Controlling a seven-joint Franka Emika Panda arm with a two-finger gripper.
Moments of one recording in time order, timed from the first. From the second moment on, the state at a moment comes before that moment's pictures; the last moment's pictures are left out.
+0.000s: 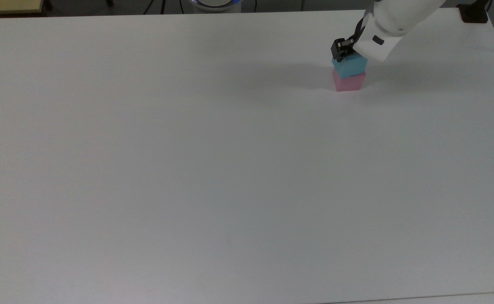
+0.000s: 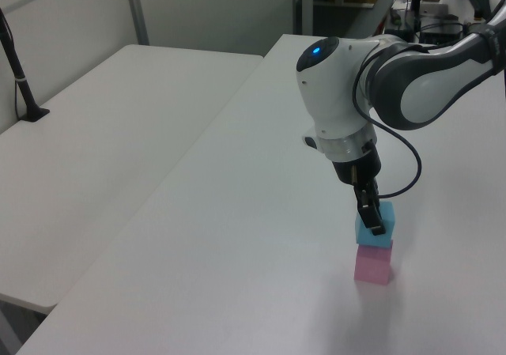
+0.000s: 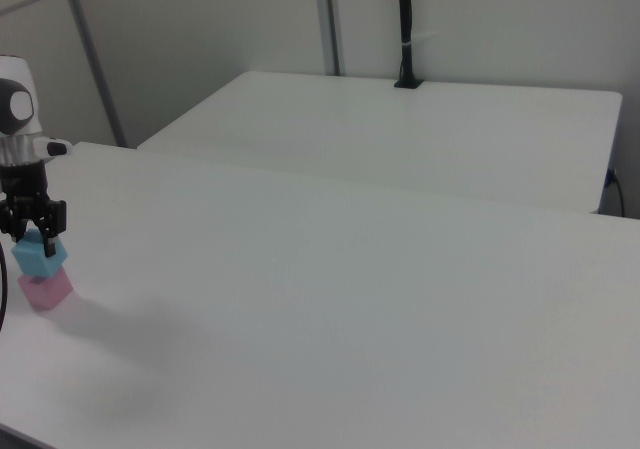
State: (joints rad) arm 0.66 0.38 -0.03 -1.59 0.09 1.65 0.30
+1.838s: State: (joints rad) arm 0.19 0.09 -0.01 -1.56 0.02 1.54 0.04
